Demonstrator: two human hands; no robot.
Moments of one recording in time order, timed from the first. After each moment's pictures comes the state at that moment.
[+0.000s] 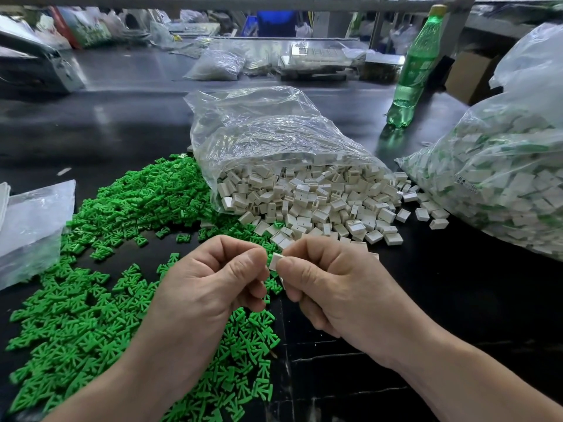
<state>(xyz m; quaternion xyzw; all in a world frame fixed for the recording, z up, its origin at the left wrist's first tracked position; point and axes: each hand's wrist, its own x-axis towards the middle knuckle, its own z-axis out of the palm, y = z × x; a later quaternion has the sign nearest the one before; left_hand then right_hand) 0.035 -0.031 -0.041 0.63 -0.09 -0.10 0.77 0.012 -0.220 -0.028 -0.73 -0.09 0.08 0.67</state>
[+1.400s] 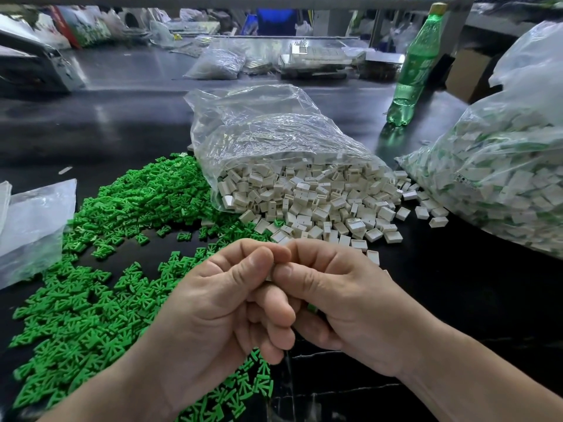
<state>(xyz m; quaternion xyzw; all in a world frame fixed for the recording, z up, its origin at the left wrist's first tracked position) 0.018 -0.045 -0.016 0.45 -0.14 -0.28 0.83 0.006 -0.213 -0.023 -0.59 -0.11 0.20 0.78</state>
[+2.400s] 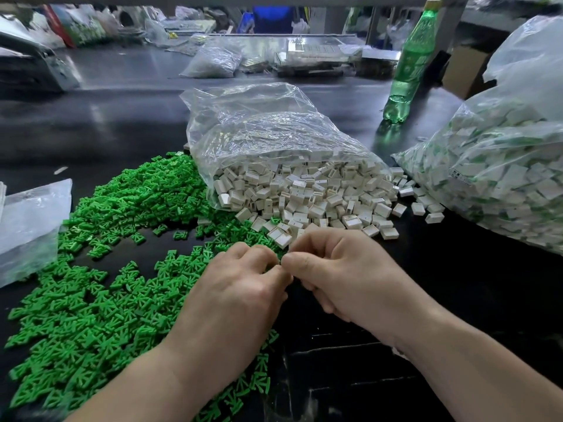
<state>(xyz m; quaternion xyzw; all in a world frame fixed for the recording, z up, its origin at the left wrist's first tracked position) 0.037 -0.046 -0.052 0.90 -0.38 0.15 0.12 0.020 -0.231 -0.031 -0.80 -0.03 0.07 0.59</state>
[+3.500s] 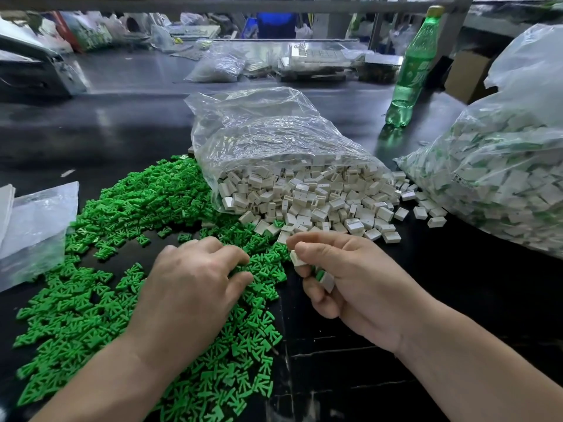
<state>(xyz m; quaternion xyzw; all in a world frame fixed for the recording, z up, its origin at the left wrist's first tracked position) 0.041 -0.020 -0.031 0.96 -0.20 0.14 0.11 0.023 -0.224 -0.027 -0.59 0.08 0.15 0.79</state>
